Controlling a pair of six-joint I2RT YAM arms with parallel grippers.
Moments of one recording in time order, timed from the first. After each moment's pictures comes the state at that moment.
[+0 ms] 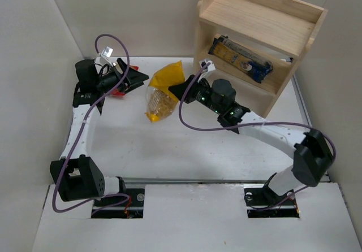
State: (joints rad) left arm 0.09 1.32 1.16 -0.16 0.97 -0.78; right arm 0.78 1.54 1.13 0.48 -0.11 0.63
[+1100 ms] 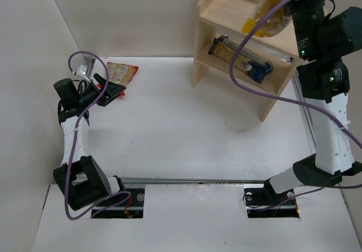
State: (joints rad) left arm 0.40 1.26 0.97 -0.15 0.98 -0.63; right arm 0.42 1.50 2.28 -0.19 0.17 -0.51
